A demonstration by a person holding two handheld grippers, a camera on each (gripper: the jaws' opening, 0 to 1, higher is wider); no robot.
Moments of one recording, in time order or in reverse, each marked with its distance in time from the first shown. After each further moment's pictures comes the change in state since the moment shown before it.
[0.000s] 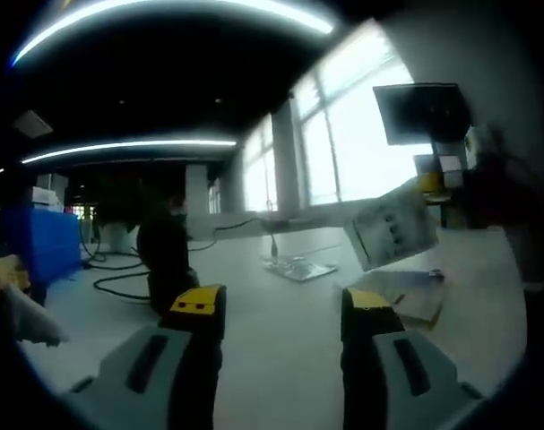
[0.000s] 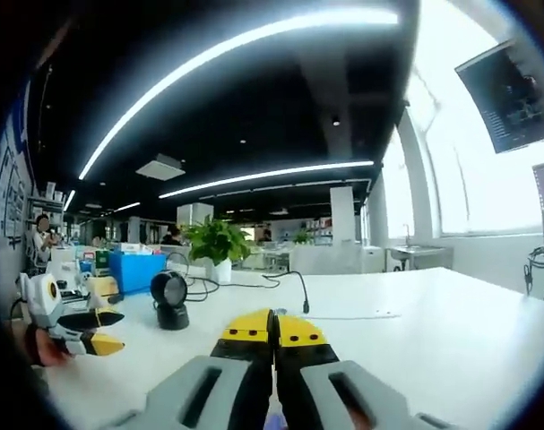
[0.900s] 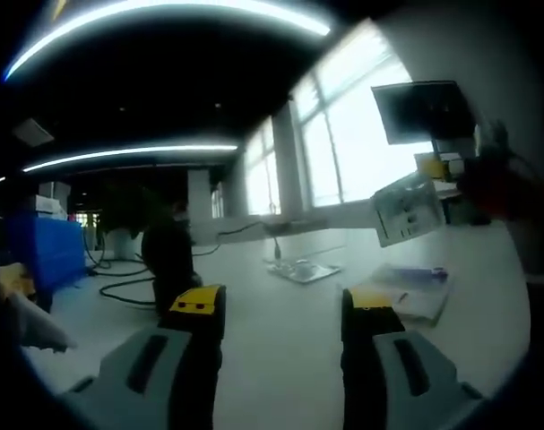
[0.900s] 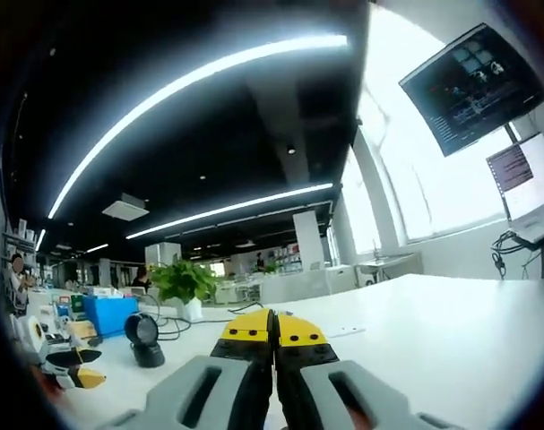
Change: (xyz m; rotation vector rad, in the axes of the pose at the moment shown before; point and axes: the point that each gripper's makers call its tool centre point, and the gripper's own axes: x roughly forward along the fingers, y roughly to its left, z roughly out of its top) left arm -0.003 -0.001 0.003 0.040 -0.006 0.018; right arm -0.028 -0.063 0.013 0.146 -0.133 -0.173
